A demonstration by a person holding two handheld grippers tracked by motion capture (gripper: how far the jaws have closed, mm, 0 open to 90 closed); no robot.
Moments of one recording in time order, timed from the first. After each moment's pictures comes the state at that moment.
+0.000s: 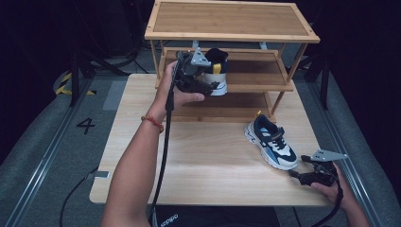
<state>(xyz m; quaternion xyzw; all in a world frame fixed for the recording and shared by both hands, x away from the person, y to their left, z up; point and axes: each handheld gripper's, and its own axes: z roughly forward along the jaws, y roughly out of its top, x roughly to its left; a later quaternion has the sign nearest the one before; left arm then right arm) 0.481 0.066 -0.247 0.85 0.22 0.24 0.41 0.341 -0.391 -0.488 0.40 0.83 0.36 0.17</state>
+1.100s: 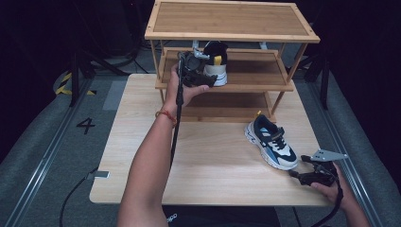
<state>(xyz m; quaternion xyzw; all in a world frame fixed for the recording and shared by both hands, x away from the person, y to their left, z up) 0.533 0.055 -0.279 0.82 0.33 0.23 0.41 0.341 -0.391 -0.488 0.39 0.83 0.36 0.17</state>
